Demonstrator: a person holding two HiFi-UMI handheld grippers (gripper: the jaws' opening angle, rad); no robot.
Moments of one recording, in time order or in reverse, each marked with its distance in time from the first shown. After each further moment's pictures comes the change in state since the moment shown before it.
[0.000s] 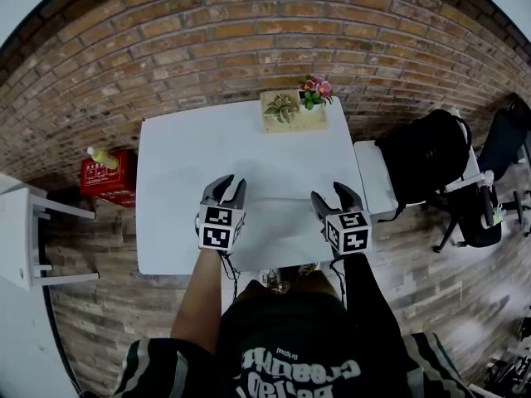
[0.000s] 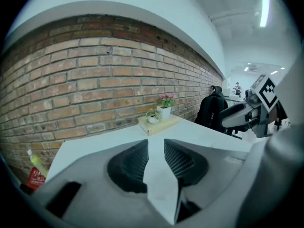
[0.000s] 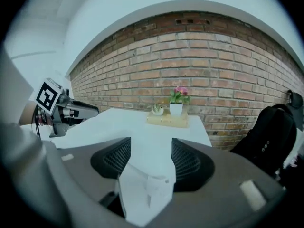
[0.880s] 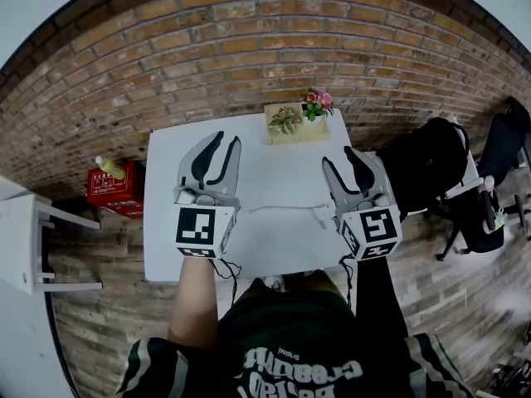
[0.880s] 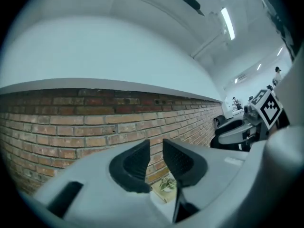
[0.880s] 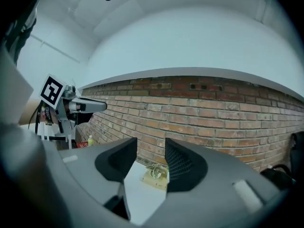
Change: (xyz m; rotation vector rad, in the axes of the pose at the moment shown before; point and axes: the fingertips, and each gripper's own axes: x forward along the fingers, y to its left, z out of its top) left arm -0.122 0.003 0.222 0.170 -0.548 0.074; right arm -0.092 0.037 0.195 -0.218 -0.474 -0.007
